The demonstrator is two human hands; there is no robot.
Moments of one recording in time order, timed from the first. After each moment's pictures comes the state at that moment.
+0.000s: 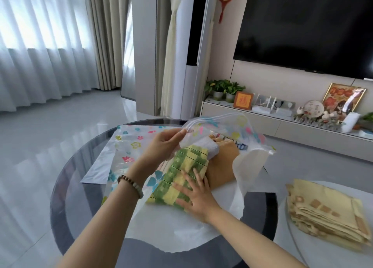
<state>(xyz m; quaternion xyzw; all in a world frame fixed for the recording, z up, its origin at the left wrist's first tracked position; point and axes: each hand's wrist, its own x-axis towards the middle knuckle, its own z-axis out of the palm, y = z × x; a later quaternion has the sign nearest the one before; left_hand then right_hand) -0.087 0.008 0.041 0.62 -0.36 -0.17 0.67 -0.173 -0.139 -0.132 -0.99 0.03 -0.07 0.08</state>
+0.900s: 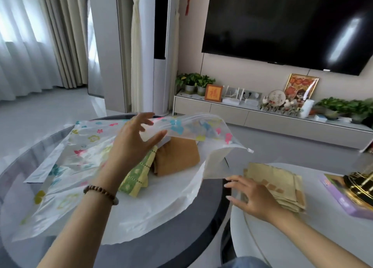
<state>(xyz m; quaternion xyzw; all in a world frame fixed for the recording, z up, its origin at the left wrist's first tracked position) -0.140 -0.043 0.046 0.77 -0.39 0.14 0.48 -0.388 -0.284 -0.056 -0.98 0.10 -0.15 0.09</state>
